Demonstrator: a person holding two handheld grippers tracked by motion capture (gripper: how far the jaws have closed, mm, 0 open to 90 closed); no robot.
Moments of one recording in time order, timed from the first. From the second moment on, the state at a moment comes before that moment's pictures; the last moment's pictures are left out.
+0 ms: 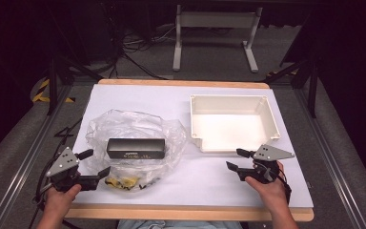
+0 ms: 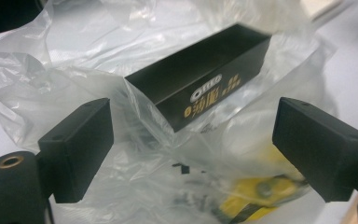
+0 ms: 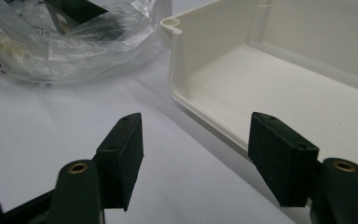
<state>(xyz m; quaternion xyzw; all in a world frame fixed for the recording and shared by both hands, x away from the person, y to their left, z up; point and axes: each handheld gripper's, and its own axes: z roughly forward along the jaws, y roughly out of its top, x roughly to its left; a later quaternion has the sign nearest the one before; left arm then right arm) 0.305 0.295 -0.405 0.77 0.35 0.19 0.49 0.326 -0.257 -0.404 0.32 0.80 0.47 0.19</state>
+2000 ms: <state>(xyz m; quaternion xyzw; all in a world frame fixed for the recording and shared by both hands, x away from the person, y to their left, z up) 0.302 0.289 -0.404 0.77 0.35 0.22 0.48 0.360 -0.203 -0.310 0.21 0.84 0.47 0.16</state>
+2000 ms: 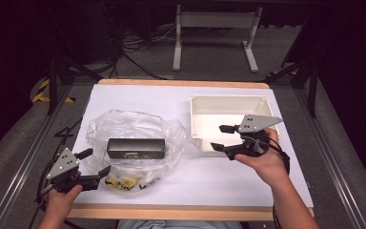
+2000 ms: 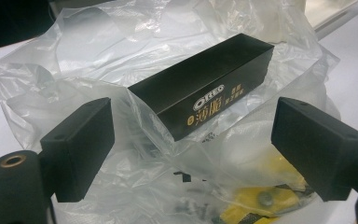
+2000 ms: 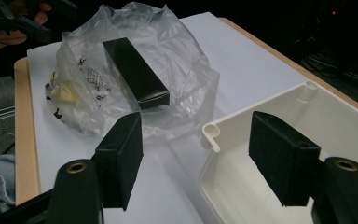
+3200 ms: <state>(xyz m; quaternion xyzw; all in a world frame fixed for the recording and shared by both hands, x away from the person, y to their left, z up) 0.300 0.289 -0.403 0.77 0.35 0.22 0.49 0.412 -0.114 -0.286 0.13 0.87 0.46 0.11</state>
